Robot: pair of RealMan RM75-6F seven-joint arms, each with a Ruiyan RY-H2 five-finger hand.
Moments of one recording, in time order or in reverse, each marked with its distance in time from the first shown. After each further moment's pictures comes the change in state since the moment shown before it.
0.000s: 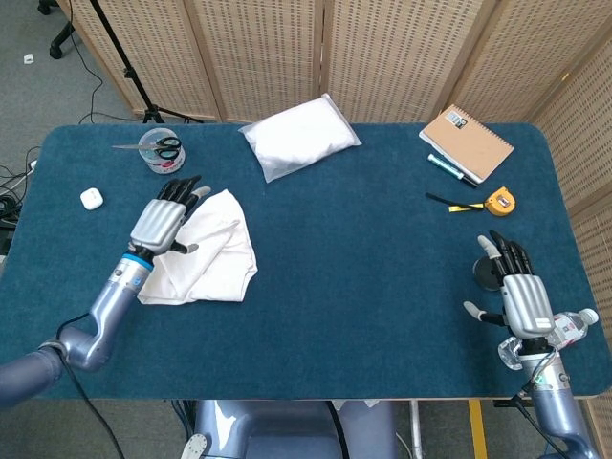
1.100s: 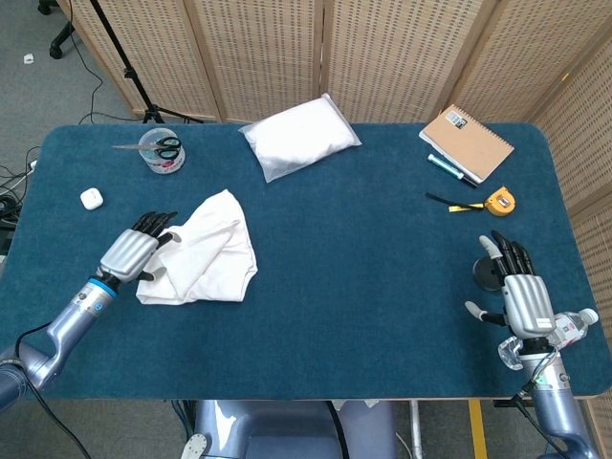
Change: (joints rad) left arm 0.095 -0.063 0.212 0.350 0.278 0.089 -0.345; right arm -0.001 -0.003 0.002 0.004 0.010 -0.005 -0.012
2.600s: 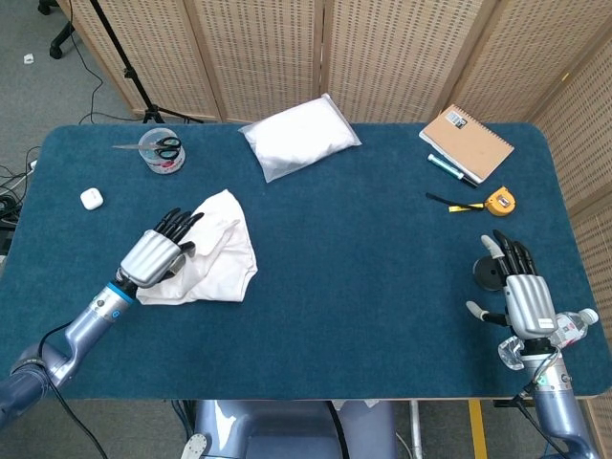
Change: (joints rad) left arm -0.011 -0.128 0.020 0.150 0.107 0.241 0.076; right arm -0.005 0.009 0.003 -0.014 0.000 0.007 -0.001
